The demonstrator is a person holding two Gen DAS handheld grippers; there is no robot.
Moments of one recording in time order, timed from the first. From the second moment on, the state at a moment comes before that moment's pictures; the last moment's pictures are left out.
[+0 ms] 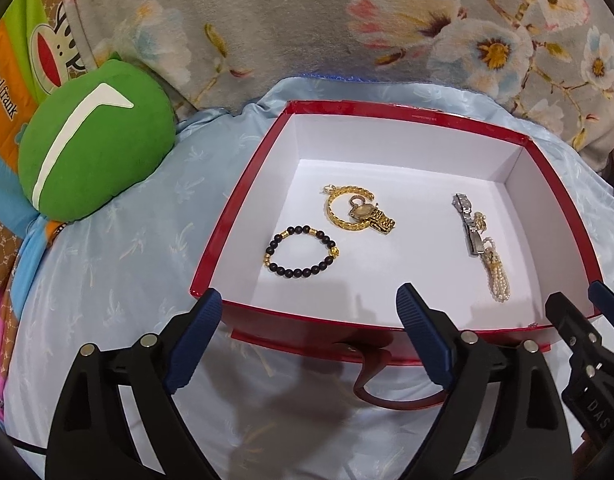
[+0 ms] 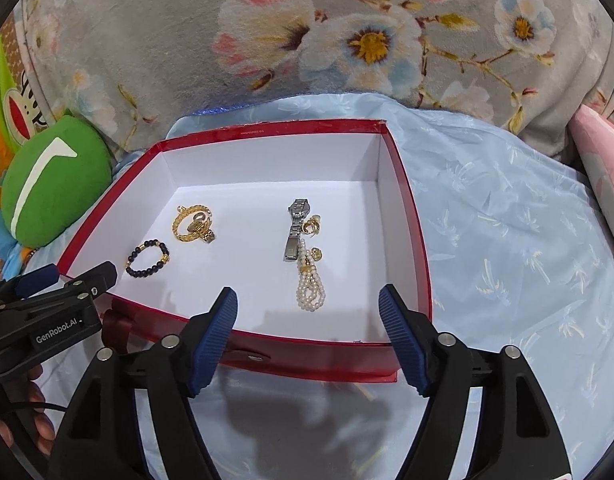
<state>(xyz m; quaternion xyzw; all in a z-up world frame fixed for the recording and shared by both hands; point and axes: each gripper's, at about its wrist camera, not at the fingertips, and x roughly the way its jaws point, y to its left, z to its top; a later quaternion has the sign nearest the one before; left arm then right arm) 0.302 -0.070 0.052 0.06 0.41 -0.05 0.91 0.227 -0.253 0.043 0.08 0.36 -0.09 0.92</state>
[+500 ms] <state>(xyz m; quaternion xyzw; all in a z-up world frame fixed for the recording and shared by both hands) 0.296 -0.063 0.059 0.05 0.41 -0.05 0.91 0.224 -0.236 0.055 0.08 0.36 -0.08 0.93</state>
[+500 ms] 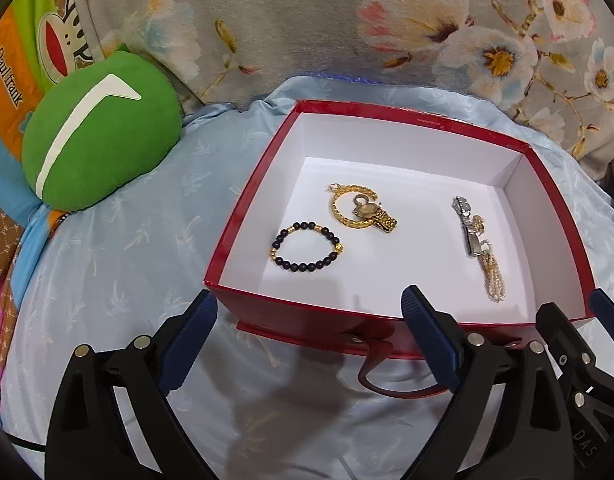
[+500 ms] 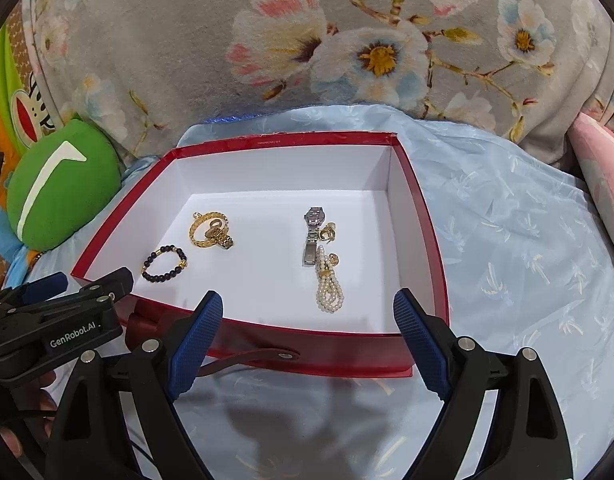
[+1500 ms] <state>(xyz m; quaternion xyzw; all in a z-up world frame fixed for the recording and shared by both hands) 0.300 -0.065 0.053 0.06 0.41 -0.04 0.91 0.229 -0.235 0.045 0.08 0.37 -0.08 0.92</state>
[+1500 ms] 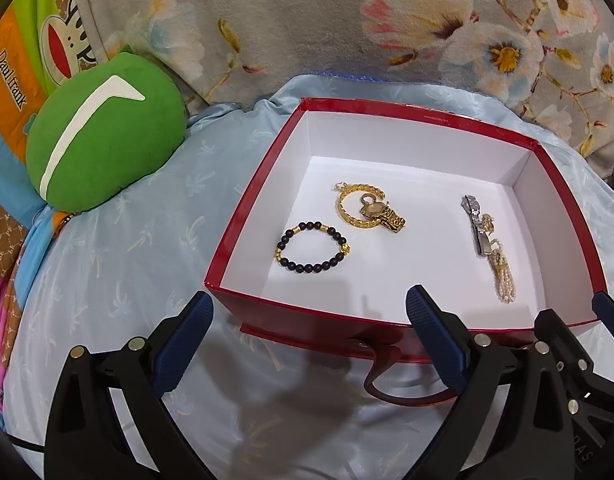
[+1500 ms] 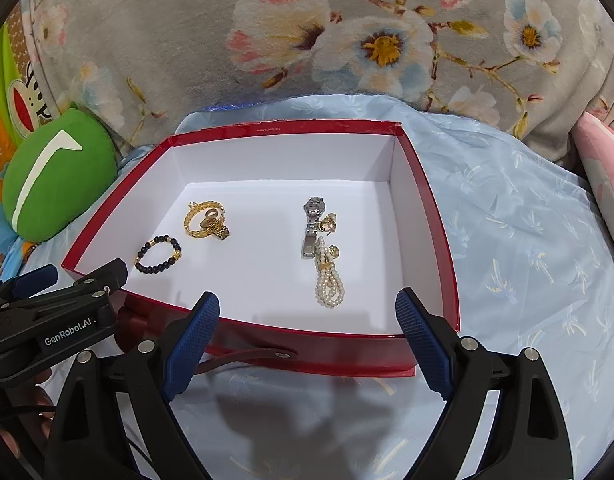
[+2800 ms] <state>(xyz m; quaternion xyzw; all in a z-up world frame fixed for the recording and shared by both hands) 0.295 -0.063 0.056 0.06 0.41 -0.04 0.91 0.228 -0.231 0.047 0.08 0.37 -0.08 0.92</state>
